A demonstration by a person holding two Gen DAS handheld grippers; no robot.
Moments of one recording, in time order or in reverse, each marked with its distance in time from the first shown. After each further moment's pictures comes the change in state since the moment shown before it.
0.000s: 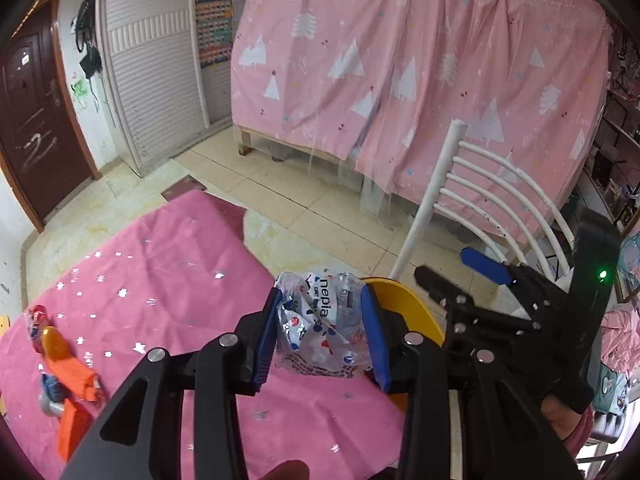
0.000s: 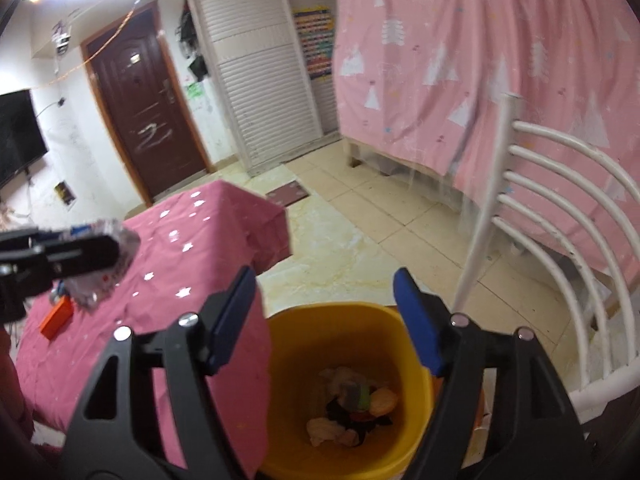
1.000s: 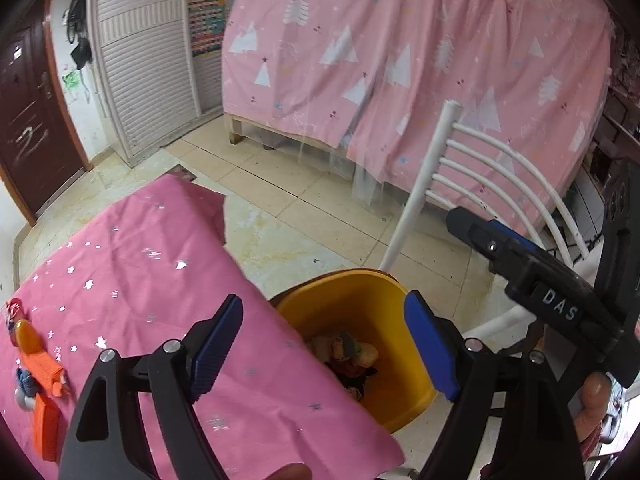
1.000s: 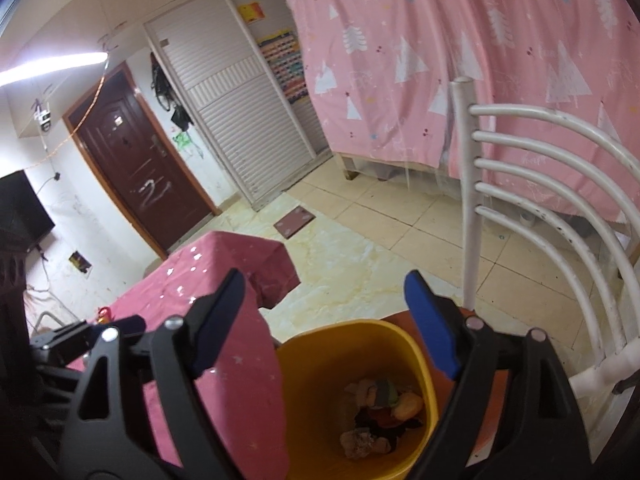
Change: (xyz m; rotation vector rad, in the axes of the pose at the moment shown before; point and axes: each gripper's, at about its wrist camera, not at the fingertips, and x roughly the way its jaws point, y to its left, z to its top) left arm 0.020 -0.017 -0.006 -0.017 0.022 -0.010; right arm -0.014 -0.037 0.011 0.203 -0.052 0.082
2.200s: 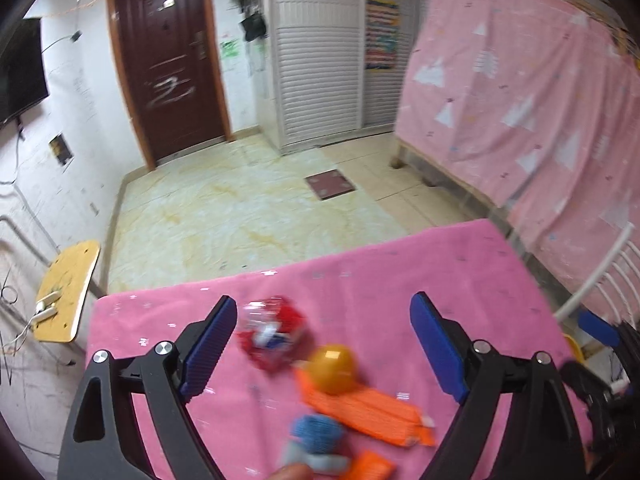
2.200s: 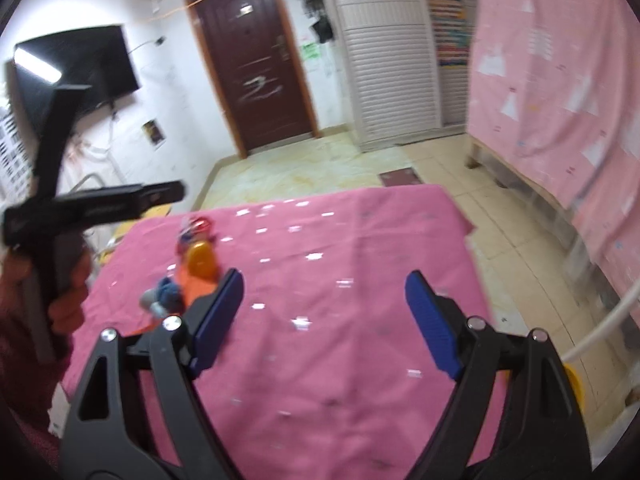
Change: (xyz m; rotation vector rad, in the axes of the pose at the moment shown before) left arm -0.073 0.333 -0.008 -0.325 -0.069 0.391; right arm 0.084 0.265 -0.048 -0.442 0.216 0.270
